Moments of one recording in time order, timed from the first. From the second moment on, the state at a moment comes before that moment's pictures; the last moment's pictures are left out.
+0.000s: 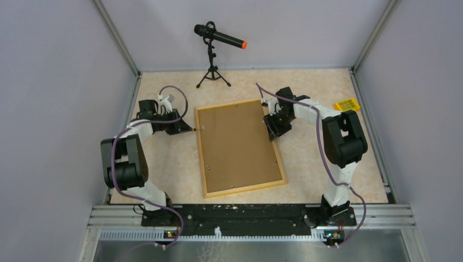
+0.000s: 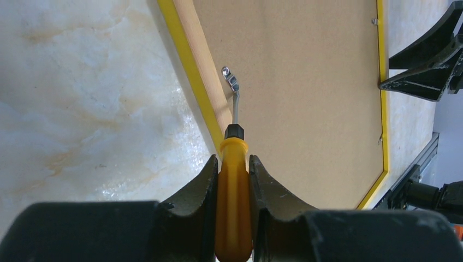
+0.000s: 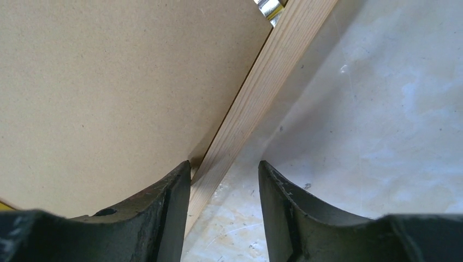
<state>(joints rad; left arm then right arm) 0.18 1.64 0.94 -0.27 0.79 -0.09 0.37 1.93 1.33 -0.67 -0.30 -0.18</state>
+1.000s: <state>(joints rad) 0.17 1.55 0.89 -0.23 0.73 -0.14 0.38 1.96 1.36 -0.68 -0.31 -0.18</state>
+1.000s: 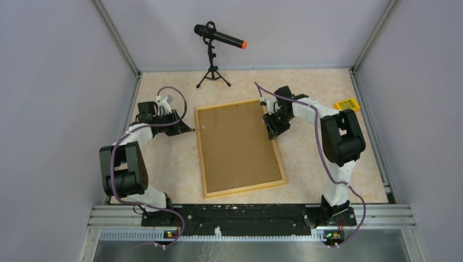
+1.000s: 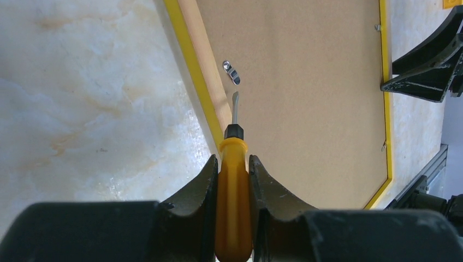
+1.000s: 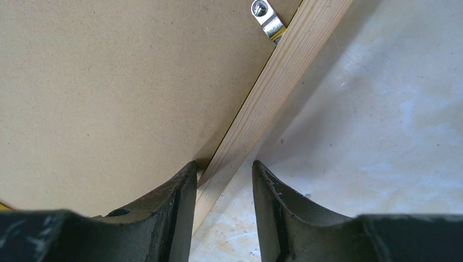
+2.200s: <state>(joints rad) 0.09 1.60 0.88 -0.11 0.68 -0.21 0.40 2.01 1.44 -0.75 -0.29 -0.18</state>
